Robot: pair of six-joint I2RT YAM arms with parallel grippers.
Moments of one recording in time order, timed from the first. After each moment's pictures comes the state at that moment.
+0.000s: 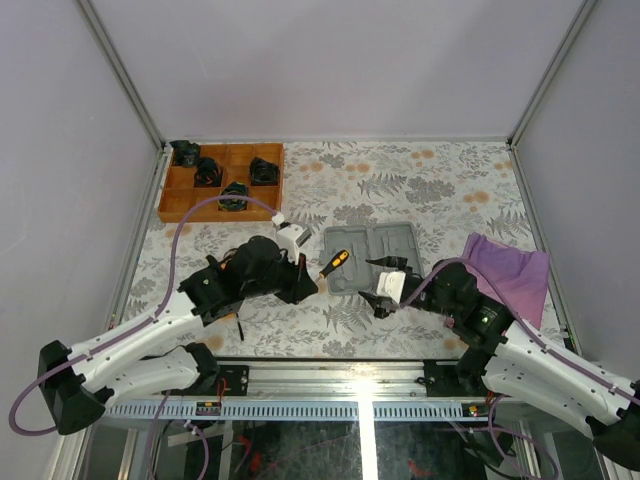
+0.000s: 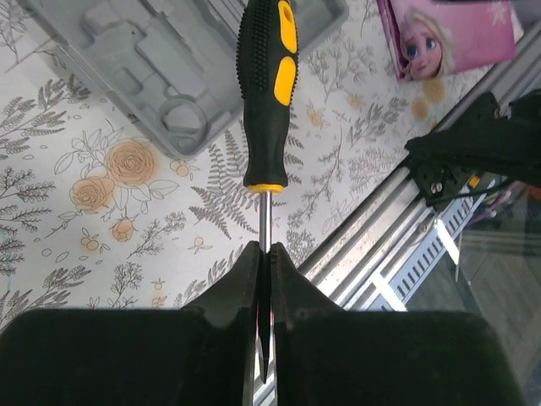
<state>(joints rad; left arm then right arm) -0.88 0.98 0.81 -0.44 0.15 -0.45 0.85 0.68 0.52 -0.10 -0.33 -0.71</state>
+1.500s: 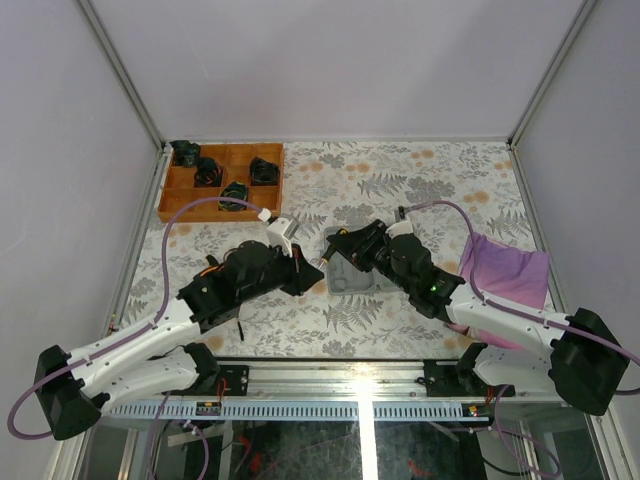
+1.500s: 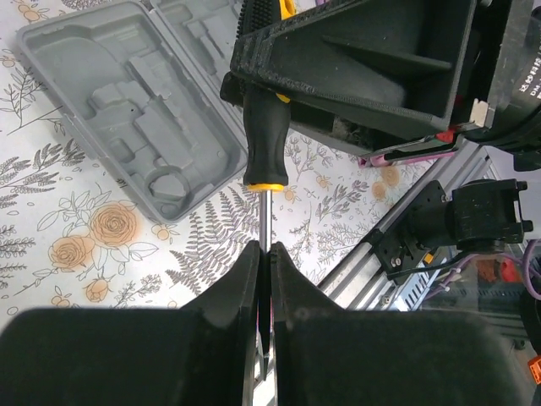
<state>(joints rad) -0.88 0.91 0.70 -0.17 0.04 -0.59 0.85 1.16 0.61 0.34 0.14 1.31</state>
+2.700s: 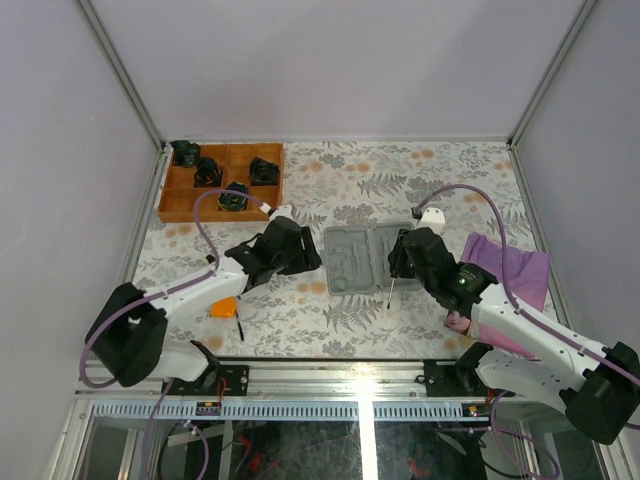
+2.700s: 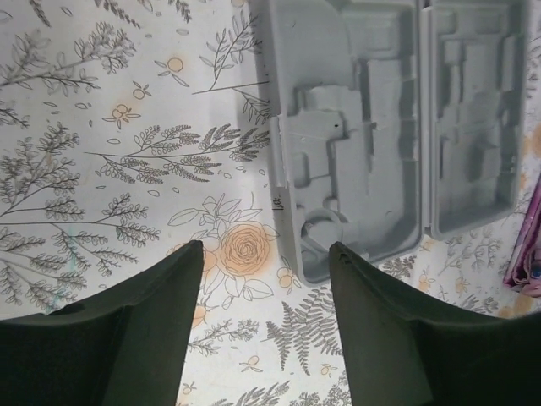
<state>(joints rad) -0.70 1.34 0.79 -0.21 -0.11 -0.77 0.73 1.00 0.72 -0.40 0.38 0.61</state>
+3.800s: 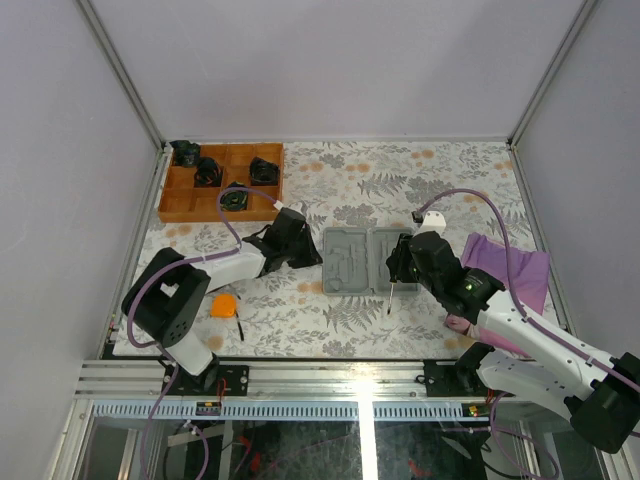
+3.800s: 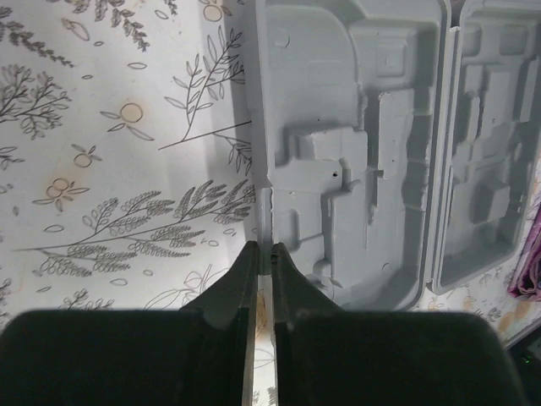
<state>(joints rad) -0.59 1.65 0.84 0.01 0.11 -0.73 0.72 0.94 0.69 -0.40 0.29 0.59</state>
